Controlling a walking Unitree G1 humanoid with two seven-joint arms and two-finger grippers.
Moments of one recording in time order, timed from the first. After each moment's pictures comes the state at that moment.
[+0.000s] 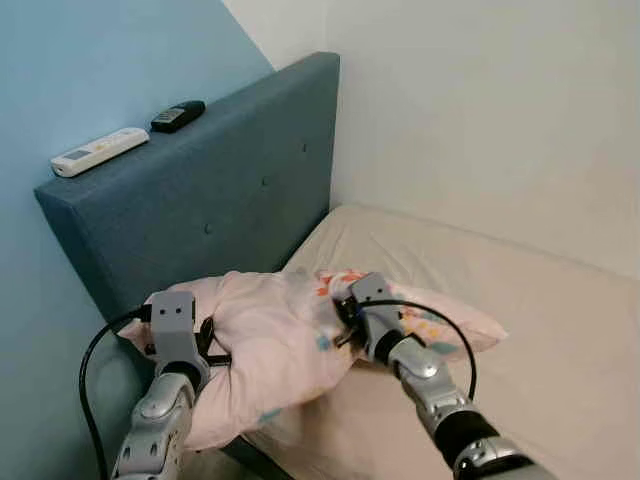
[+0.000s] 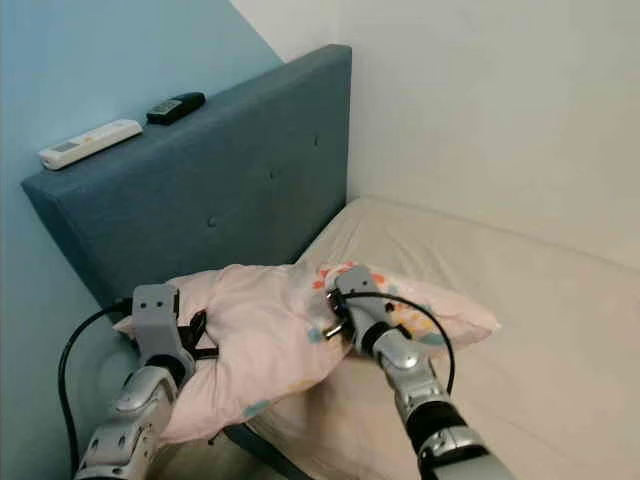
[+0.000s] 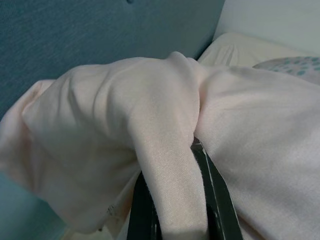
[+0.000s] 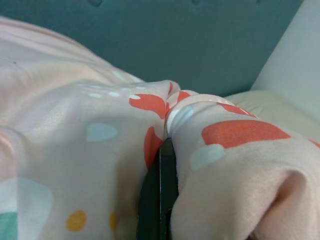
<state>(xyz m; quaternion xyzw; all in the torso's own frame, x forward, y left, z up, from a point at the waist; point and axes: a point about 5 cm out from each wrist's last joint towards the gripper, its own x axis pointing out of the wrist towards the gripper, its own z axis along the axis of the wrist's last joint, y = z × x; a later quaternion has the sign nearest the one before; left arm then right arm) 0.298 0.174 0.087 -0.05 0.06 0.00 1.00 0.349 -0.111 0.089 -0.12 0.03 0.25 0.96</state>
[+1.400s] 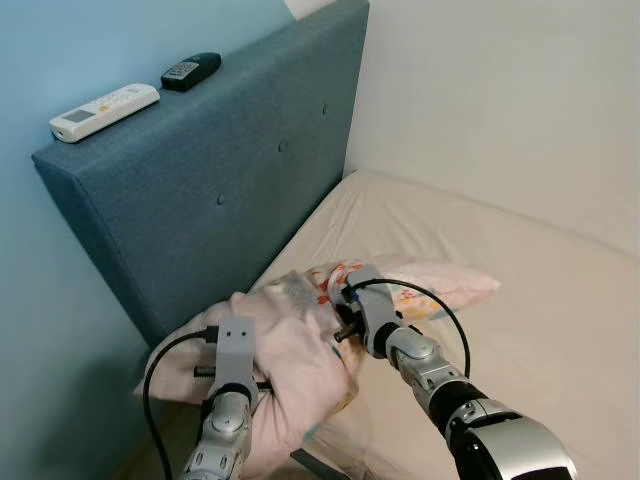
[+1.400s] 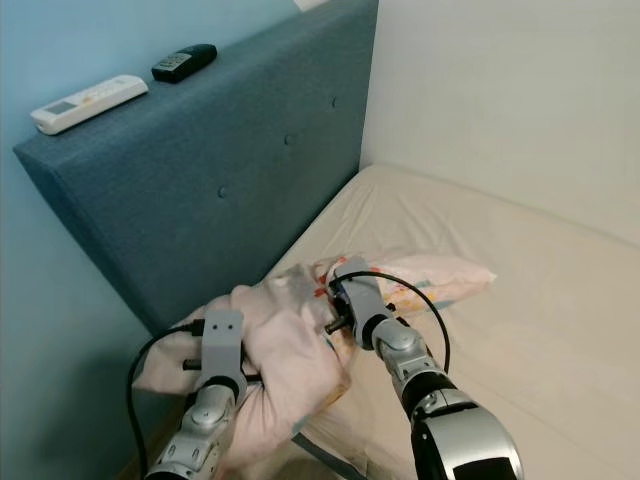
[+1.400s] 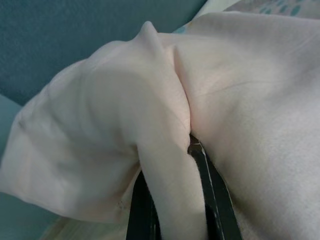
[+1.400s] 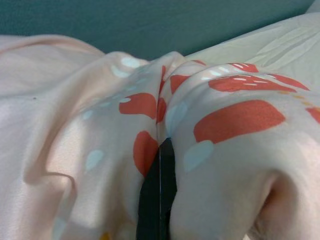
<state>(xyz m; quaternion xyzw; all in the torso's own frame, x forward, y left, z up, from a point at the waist) 0.299 0.107 0.043 0.02 0.13 0.04 0.99 0.358 -0.112 0.078 -0.10 0.13 0.25 0.95</state>
